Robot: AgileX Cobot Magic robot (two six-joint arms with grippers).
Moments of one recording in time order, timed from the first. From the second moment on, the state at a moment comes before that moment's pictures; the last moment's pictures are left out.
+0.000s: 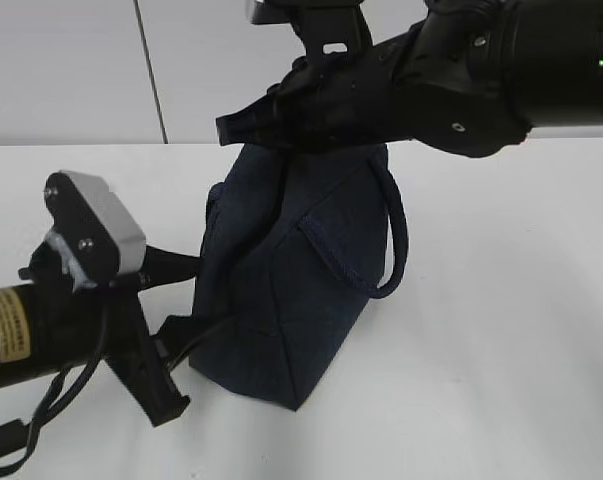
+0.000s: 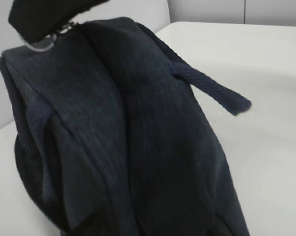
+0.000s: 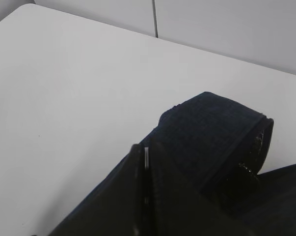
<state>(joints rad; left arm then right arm) -0.57 1.47 -0.42 0.47 -0.57 -0.05 0.63 1.77 -1.30 -0.60 0.16 0.74</state>
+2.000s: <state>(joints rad) -0.58 1.53 -0.40 0.34 -0.66 -0.13 0.21 2.05 -1.33 -0.81 -0.29 1.58</state>
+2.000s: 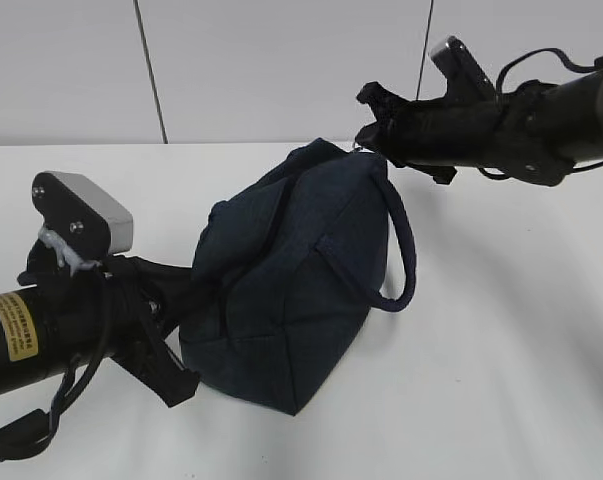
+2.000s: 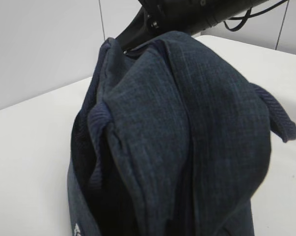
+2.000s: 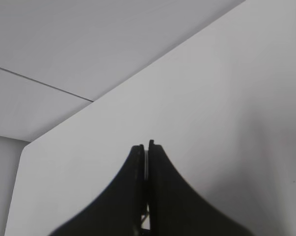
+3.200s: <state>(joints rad) -0.58 1.18 -0.40 0.31 -0.09 -0.13 0.18 1.73 -1.31 -1.83 -0.50 1.98</state>
